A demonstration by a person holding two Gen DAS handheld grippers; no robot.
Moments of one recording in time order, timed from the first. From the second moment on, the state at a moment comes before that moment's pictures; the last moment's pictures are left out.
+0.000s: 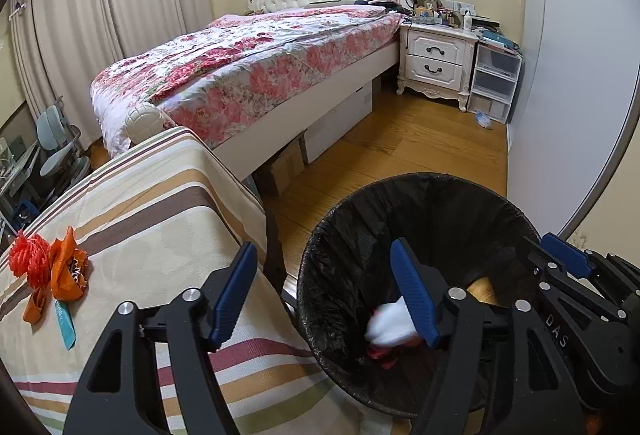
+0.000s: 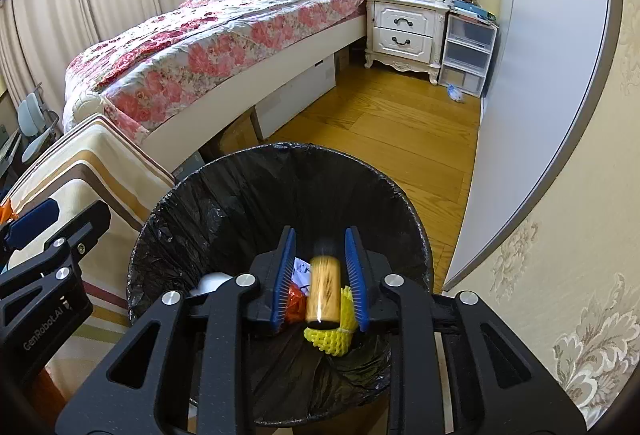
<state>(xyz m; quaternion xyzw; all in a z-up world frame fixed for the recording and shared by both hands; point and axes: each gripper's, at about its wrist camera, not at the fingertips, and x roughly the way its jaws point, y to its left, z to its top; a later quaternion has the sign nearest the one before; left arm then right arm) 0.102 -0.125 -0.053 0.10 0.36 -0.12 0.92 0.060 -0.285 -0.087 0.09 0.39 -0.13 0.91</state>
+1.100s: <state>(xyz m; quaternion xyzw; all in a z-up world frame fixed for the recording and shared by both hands) 0.072 0.088 -0.036 0.04 0.35 0.07 0.93 0.071 -0.129 -0.054 0.03 0.38 0.01 0.92</state>
